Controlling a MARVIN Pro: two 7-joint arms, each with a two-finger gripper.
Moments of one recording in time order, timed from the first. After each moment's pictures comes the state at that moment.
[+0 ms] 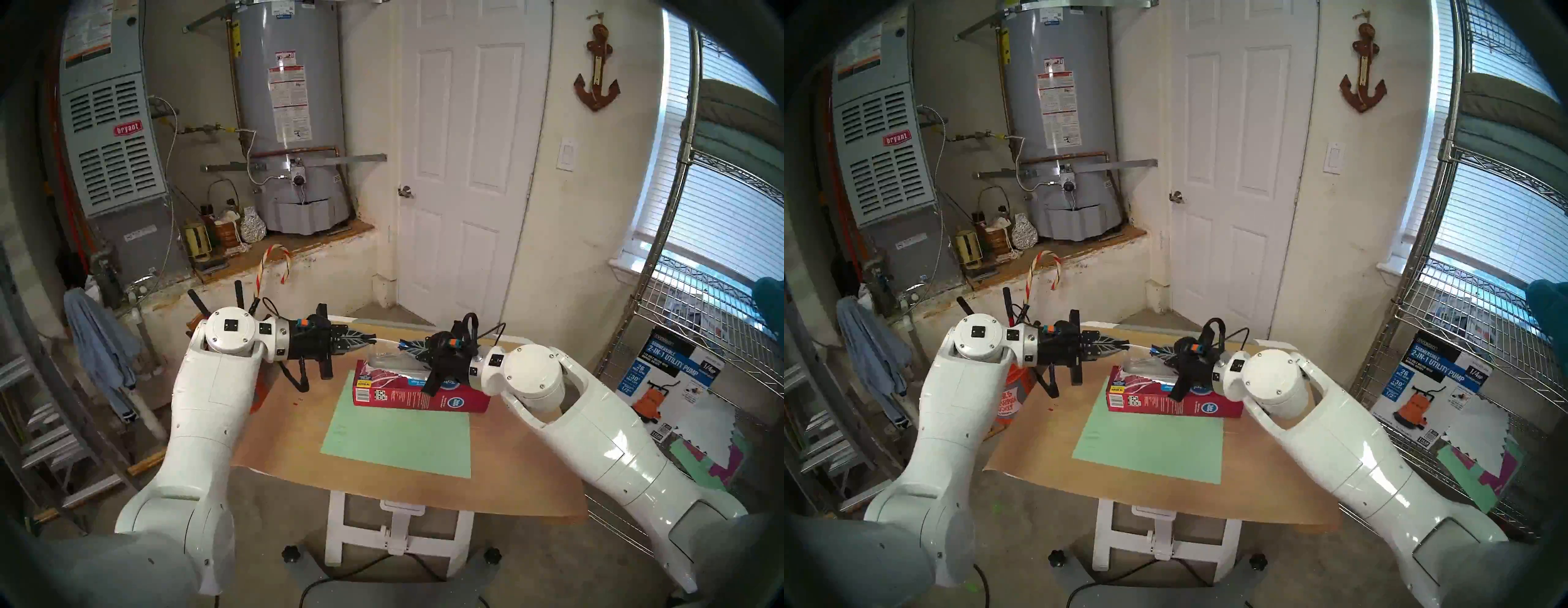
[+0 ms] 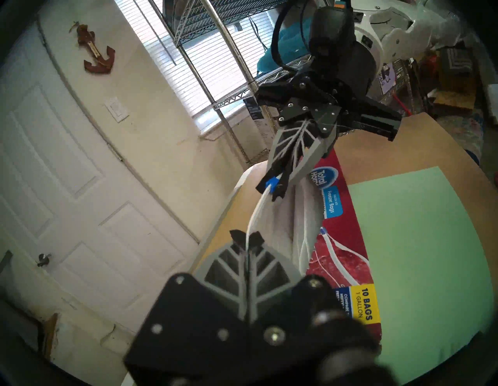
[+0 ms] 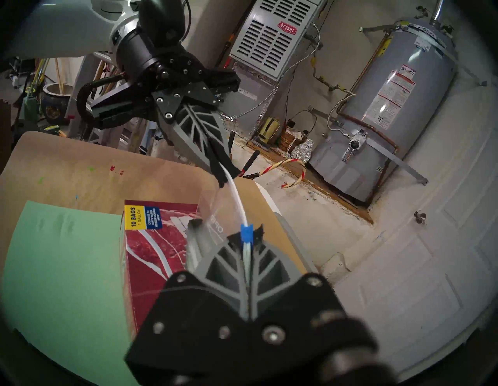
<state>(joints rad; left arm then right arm) 1.08 -1.40 -1.68 -1.21 0.28 -0.31 -1.39 -1.19 -0.97 0.97 -1.66 0.07 0.16 0.47</state>
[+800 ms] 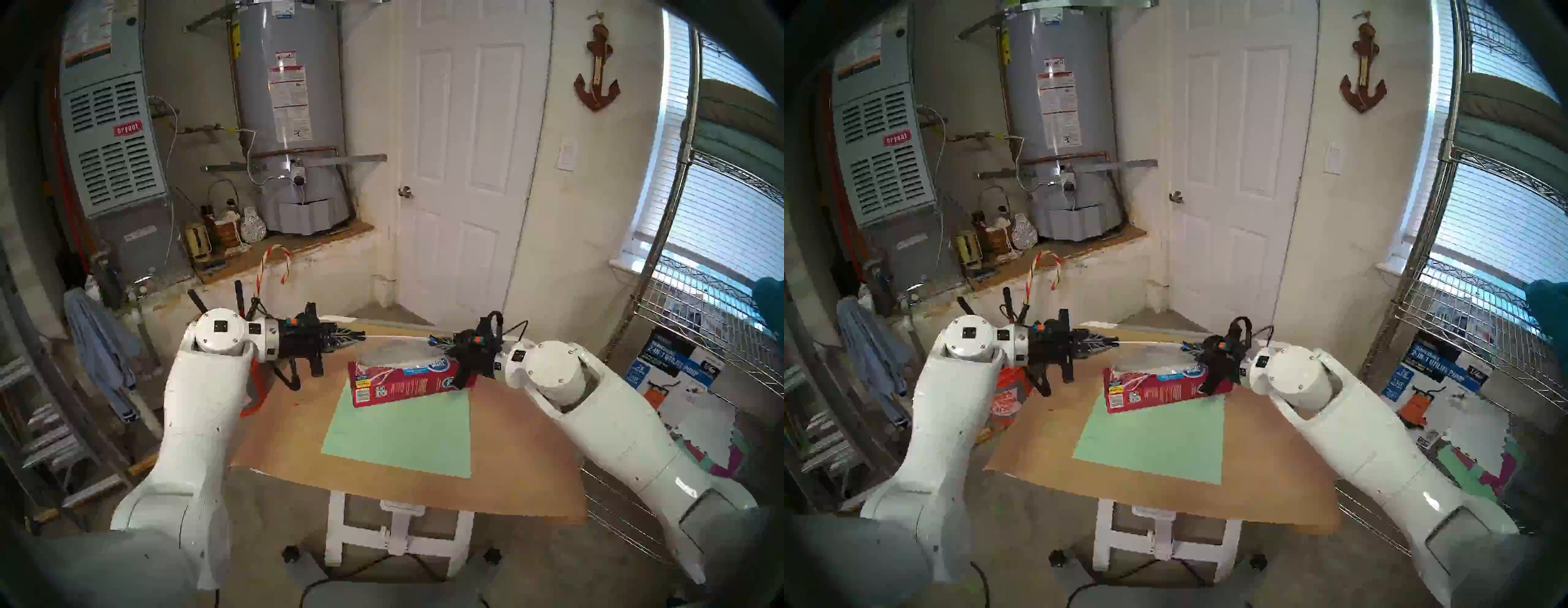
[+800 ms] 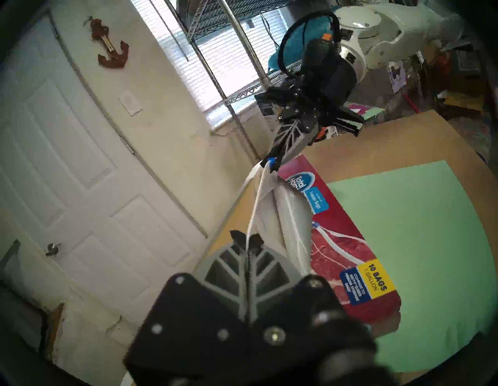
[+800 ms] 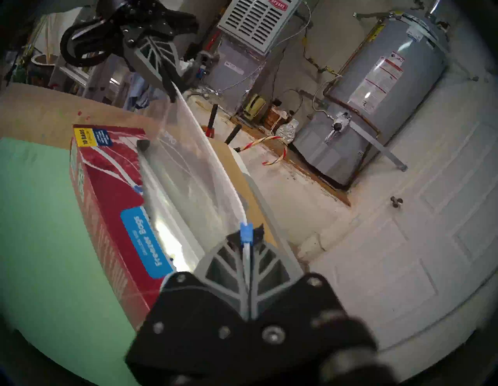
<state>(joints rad) 1.07 -1.38 -1.72 -1.17 0.28 -0.33 -1.38 -1.16 -0.92 1.01 -1.55 0.02 0.09 0.48</state>
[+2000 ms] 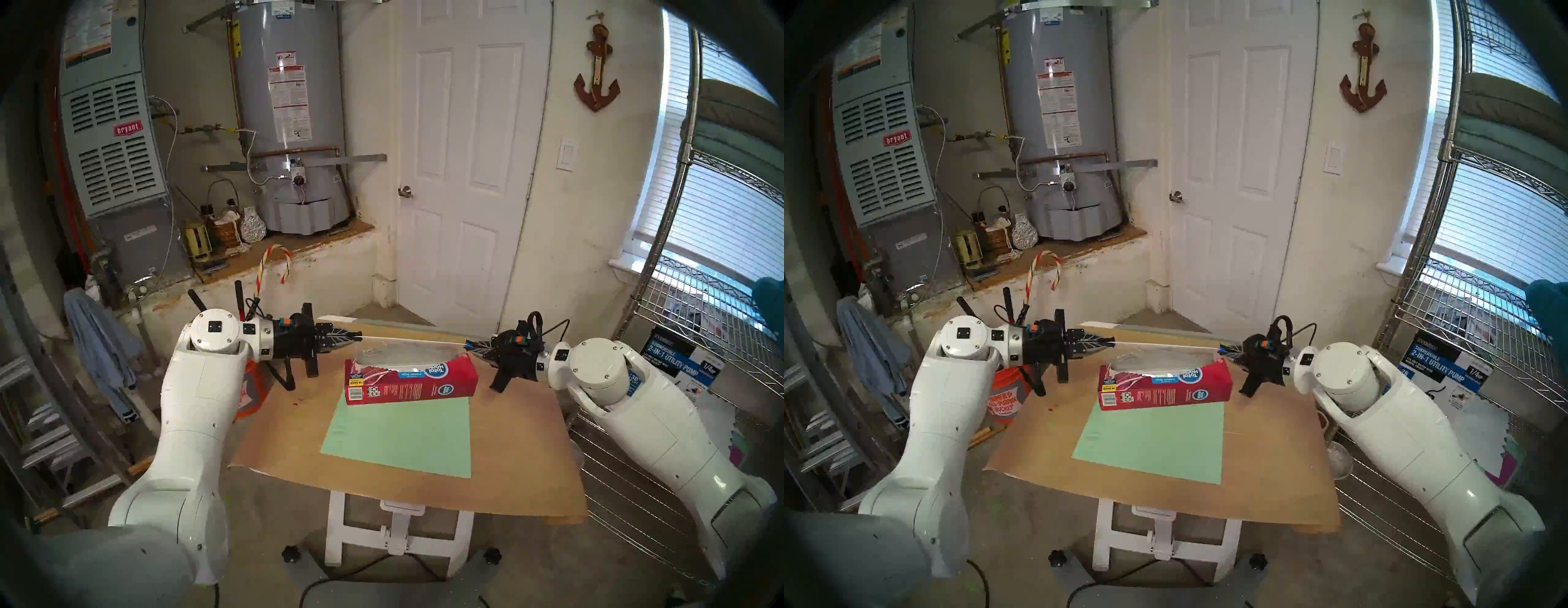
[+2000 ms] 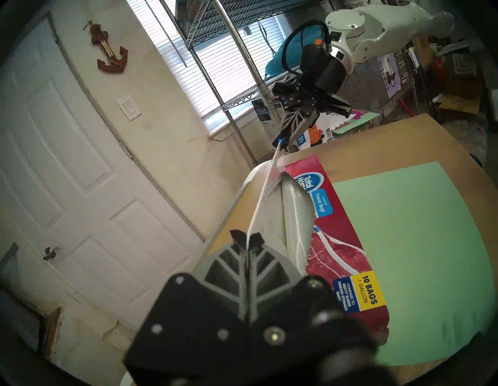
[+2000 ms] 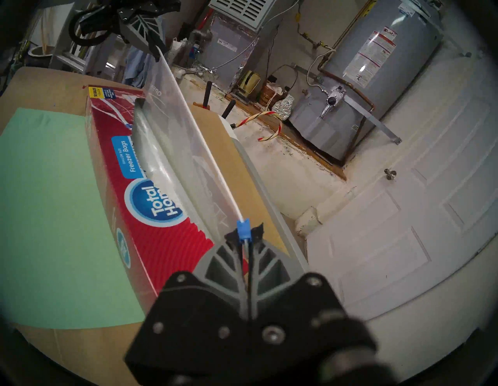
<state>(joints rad) 1.05 -1.38 -1.73 -1.14 0.25 -0.36 -1.43 -1.26 -0.77 1.12 -1.62 0.11 0.13 0.54</state>
